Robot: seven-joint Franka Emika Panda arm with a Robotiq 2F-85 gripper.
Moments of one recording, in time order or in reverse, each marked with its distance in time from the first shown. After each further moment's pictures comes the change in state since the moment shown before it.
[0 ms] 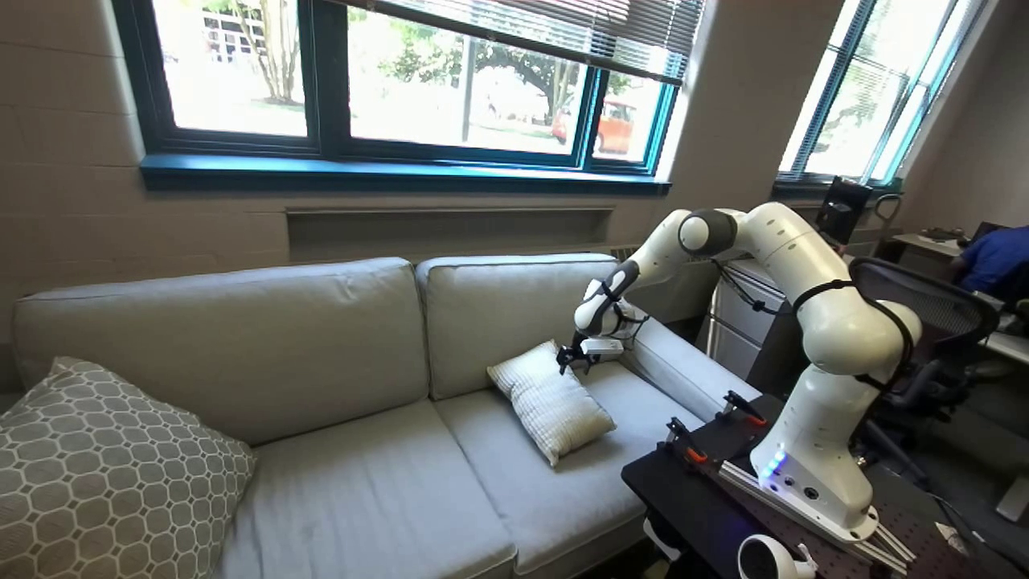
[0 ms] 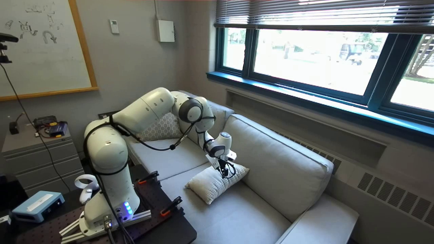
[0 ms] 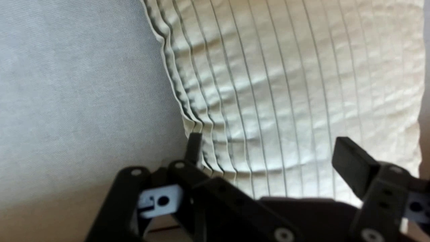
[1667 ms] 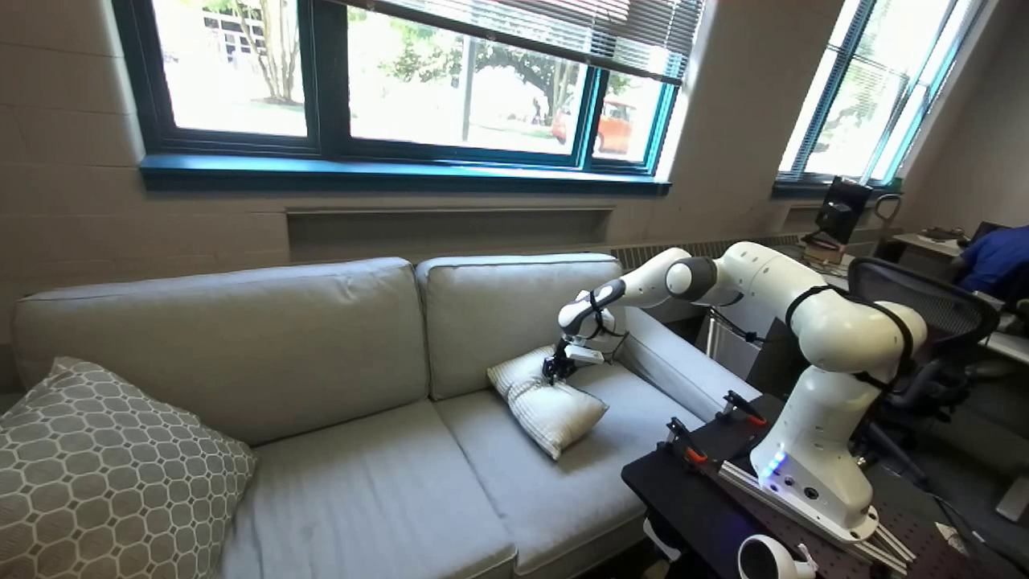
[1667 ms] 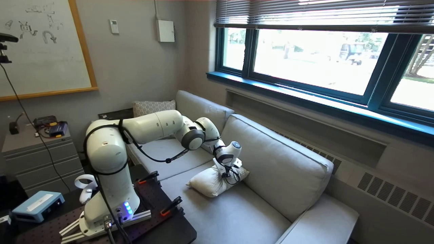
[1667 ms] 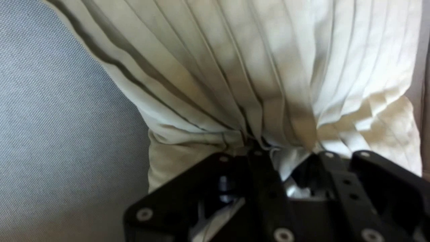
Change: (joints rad) arm -0.078 0.383 0.114 0.588 0.088 -0.297 -0.116
